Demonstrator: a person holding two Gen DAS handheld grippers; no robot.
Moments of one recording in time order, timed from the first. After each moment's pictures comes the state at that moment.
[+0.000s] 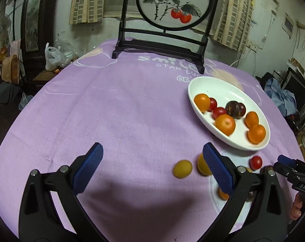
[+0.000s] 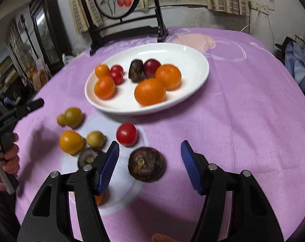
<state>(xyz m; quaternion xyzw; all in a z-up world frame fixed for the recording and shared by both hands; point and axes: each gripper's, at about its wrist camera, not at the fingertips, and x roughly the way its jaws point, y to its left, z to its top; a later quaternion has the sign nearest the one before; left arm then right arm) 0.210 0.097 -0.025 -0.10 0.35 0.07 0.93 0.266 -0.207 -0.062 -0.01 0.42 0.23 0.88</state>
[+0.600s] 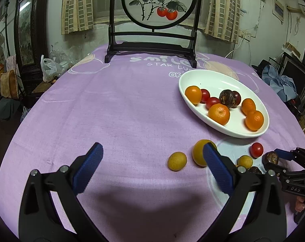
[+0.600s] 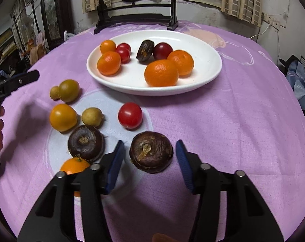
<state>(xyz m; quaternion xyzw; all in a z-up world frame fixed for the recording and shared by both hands) 0.208 0.078 -0.026 -0.05 0.35 0.06 0.93 0.259 -0.184 -0.081 -0.10 0.43 0.23 0.87</state>
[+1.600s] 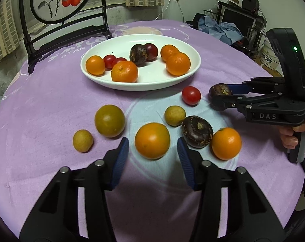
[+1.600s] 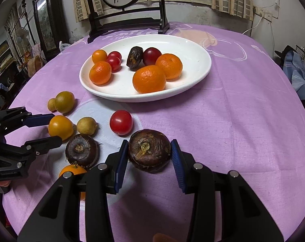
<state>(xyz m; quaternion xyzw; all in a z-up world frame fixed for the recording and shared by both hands) 0.204 -0.013 -0.059 0.07 0.42 -0.17 0.89 0.263 -0.201 -0.075 -0.05 0.42 0.22 0.88</state>
